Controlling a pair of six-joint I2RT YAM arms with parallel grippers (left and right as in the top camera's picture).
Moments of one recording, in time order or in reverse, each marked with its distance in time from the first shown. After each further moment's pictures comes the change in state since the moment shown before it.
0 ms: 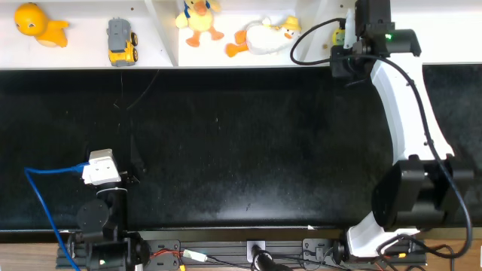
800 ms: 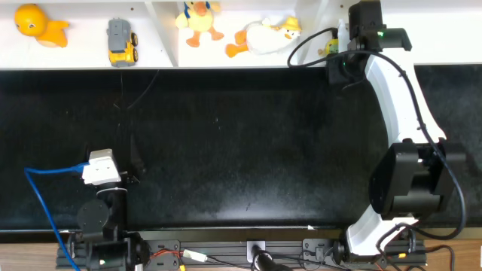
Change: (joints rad) left arm 0.000 0.000 0.000 0.000 0.000 0.000; right arm -0.007 0.068 -0.001 -0.044 -0.010 -0.052
